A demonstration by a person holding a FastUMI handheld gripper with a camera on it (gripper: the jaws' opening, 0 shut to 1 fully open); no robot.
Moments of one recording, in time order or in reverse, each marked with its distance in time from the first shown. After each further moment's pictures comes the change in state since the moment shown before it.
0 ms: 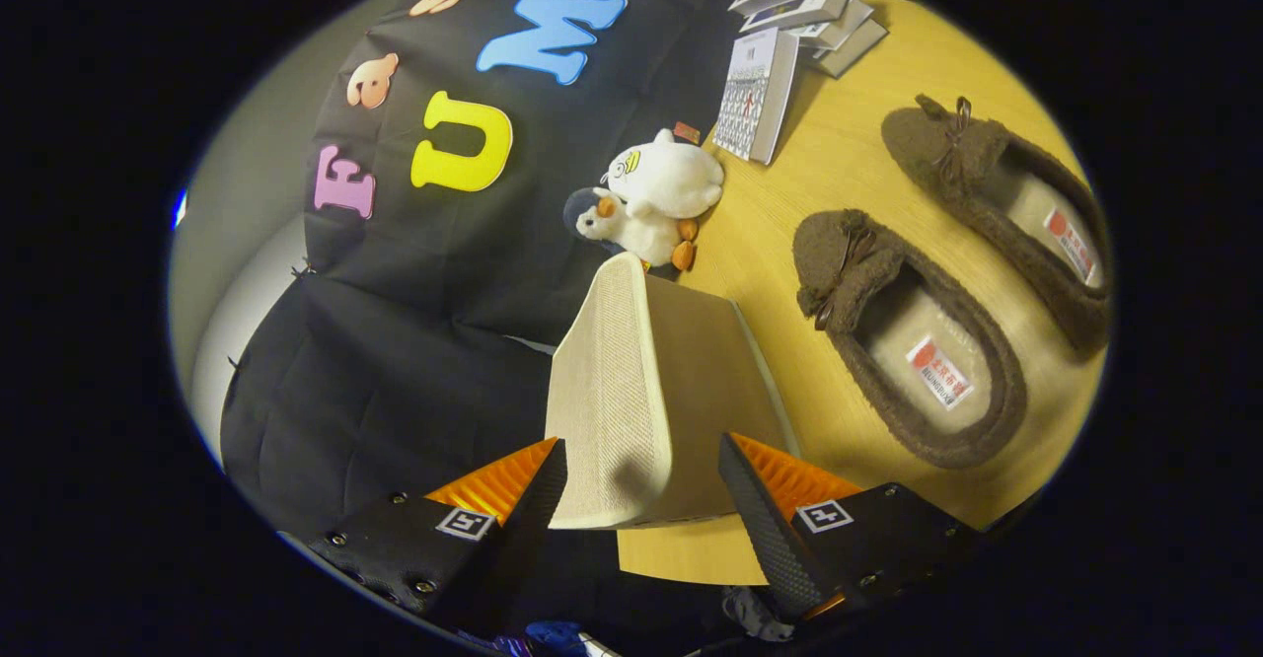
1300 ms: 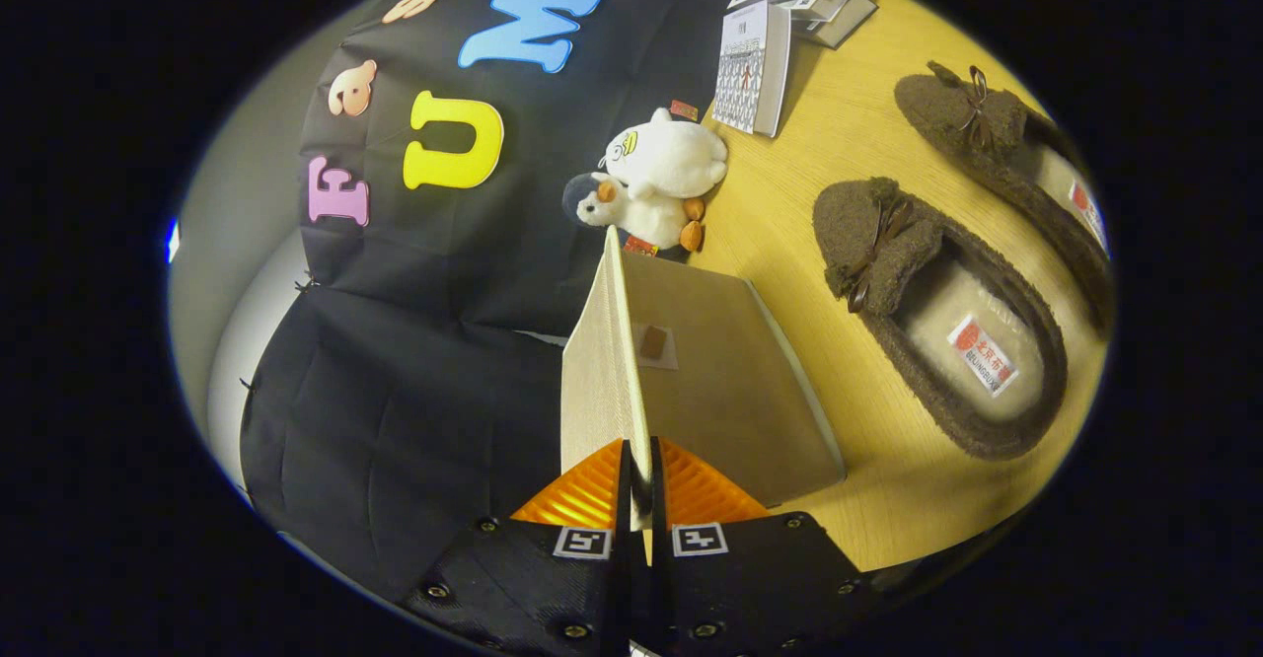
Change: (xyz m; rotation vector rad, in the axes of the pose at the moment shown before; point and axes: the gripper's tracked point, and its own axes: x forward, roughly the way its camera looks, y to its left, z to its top) arm 0.015 0.011 -0.003 0.004 0.050 0.025
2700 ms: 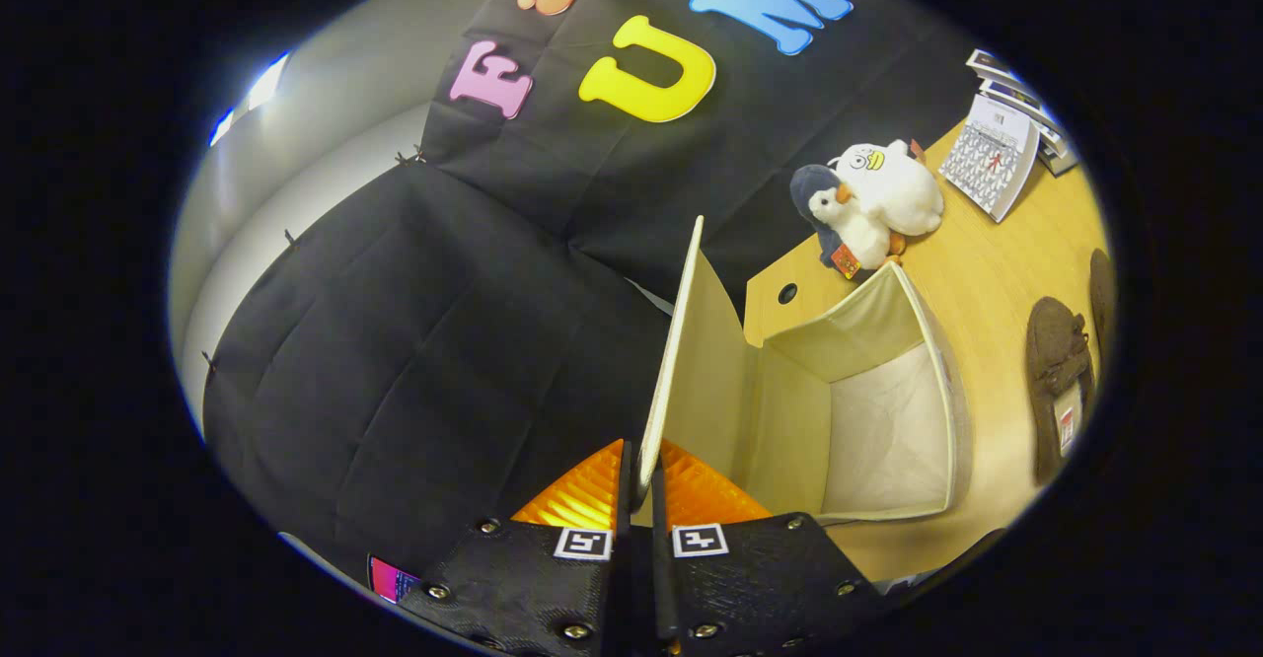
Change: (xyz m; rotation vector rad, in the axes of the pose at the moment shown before) arm 0.032 0.205 -0.062 -0.412 0.083 0.149
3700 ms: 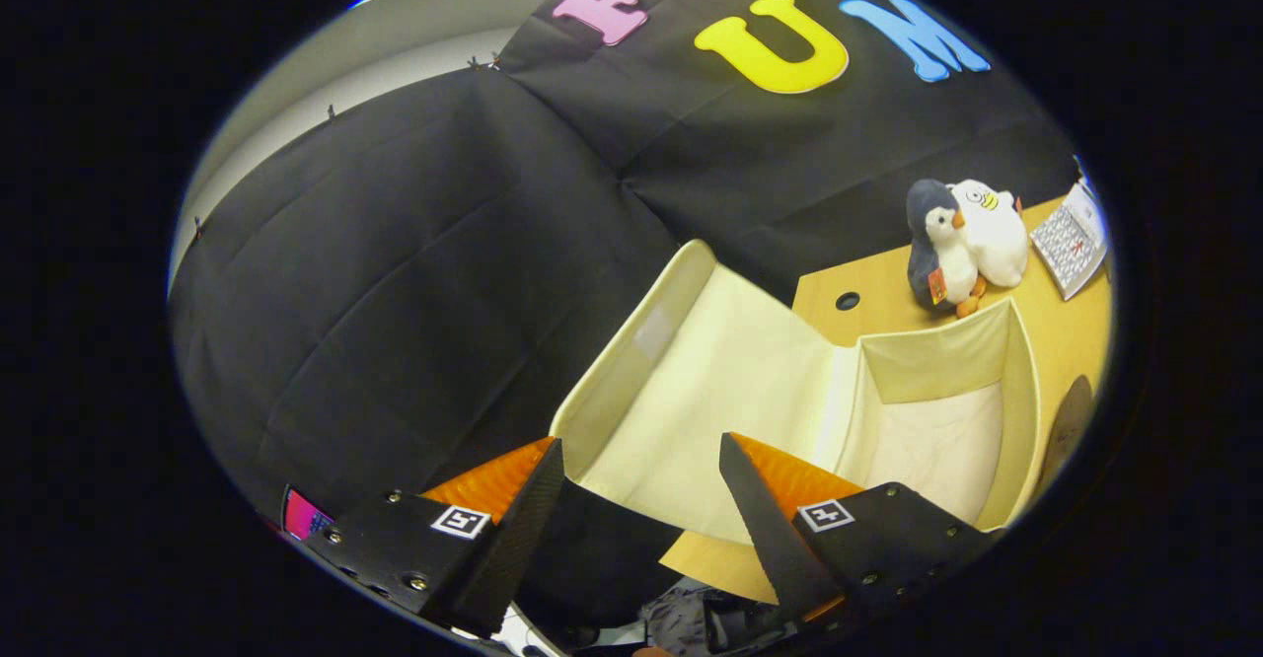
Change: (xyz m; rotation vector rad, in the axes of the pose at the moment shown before) arm 0.069 0.055 -0.046 -0.324 0.085 -0.018
